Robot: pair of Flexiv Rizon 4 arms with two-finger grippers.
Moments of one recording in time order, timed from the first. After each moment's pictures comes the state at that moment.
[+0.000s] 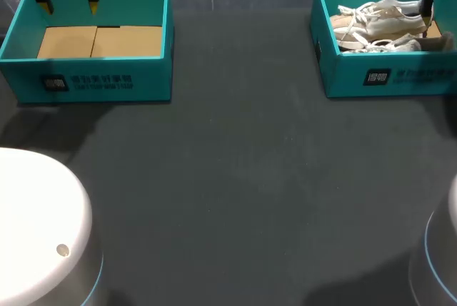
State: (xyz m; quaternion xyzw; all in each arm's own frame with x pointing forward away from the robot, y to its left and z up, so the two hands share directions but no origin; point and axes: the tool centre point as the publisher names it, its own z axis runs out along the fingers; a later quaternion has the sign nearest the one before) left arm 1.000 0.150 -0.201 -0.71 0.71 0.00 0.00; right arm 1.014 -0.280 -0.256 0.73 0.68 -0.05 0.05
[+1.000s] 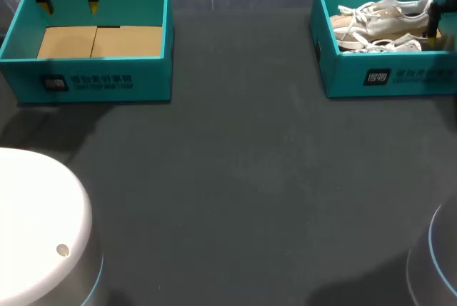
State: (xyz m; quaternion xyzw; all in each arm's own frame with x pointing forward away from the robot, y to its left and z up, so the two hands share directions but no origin) left arm 1.000 0.150 -0.201 -0.71 0.71 0.00 0.00; right arm 1.014 -0.317 -0.320 0.75 0.65 -0.06 0.04
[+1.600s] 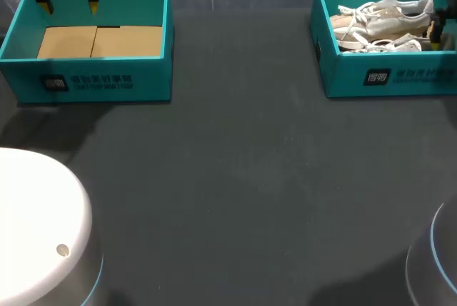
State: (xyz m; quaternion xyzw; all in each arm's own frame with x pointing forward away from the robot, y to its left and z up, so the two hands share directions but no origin) left arm 1.000 0.150 -0.201 -0.71 0.71 0.00 0.00; right arm 1.014 -0.323 -0.340 0.76 0.65 -0.06 0.02
